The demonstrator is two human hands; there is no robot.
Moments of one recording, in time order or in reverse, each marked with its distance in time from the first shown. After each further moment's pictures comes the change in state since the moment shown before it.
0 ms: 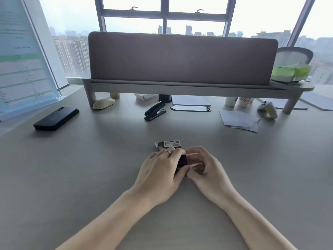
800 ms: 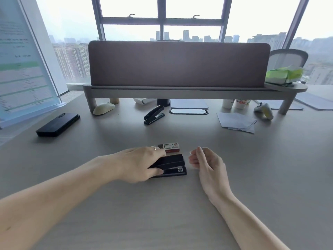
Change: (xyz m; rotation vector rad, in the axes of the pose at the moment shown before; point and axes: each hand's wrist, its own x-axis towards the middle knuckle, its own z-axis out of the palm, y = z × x) left_hand 0.028 -0.058 -0.060 0.045 -0.599 0.153; right_hand 0.011 0.010 0.013 0.248 0.365 0.083
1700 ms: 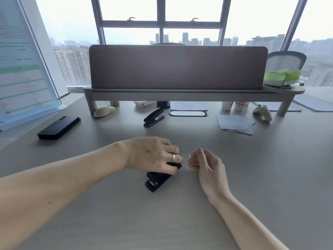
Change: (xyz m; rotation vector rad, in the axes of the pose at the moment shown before) left_hand 0.040 -0.009 -0.016 0.891 0.275 0.852; right_hand 0.002 -0.003 0.002 -0.008 0.023 0.035
